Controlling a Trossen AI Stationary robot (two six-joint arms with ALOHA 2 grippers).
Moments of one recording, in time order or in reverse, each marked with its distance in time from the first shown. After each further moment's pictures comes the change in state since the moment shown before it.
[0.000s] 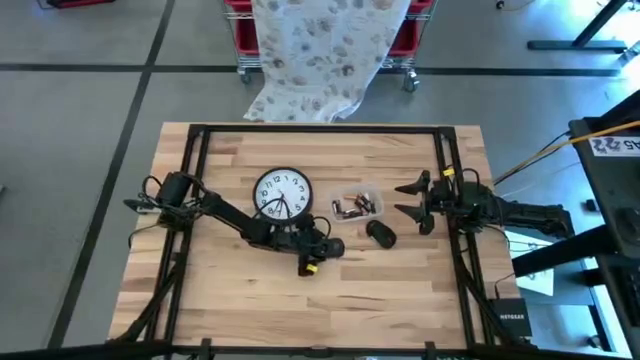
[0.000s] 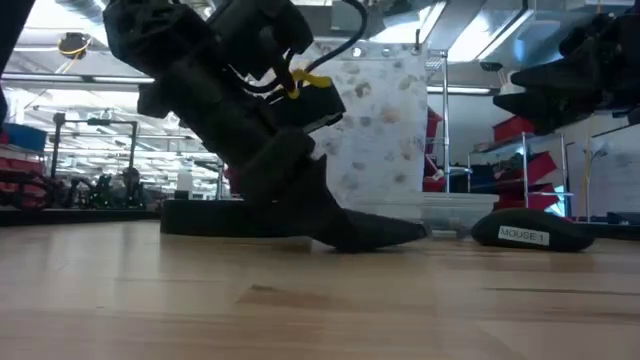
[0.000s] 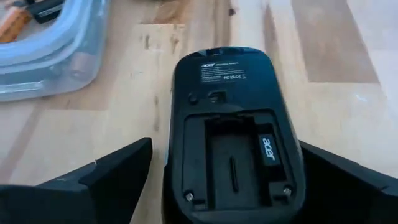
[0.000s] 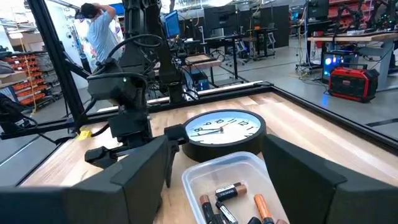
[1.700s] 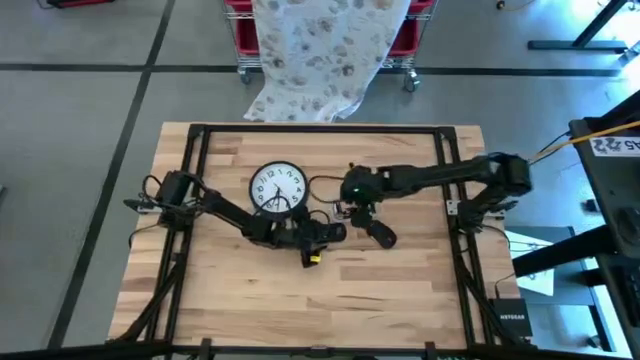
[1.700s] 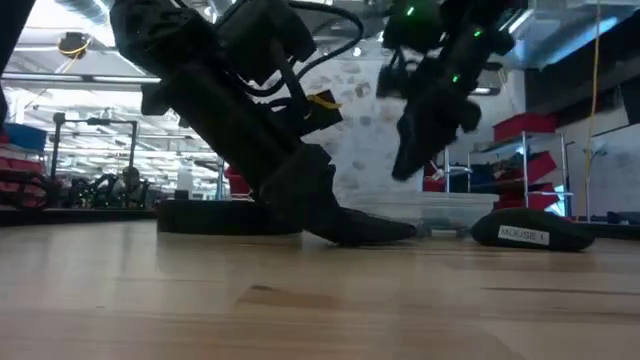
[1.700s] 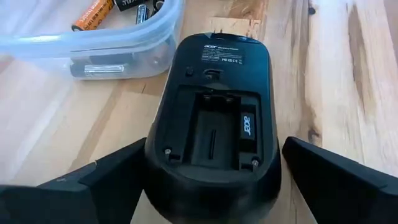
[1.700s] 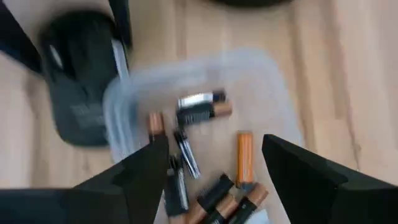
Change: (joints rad) left arm 0.003 -0.006 0.005 -0.069 -0.154 -0.057; right arm -0.020 1.627 1.021 -0.516 0.069 -0.286
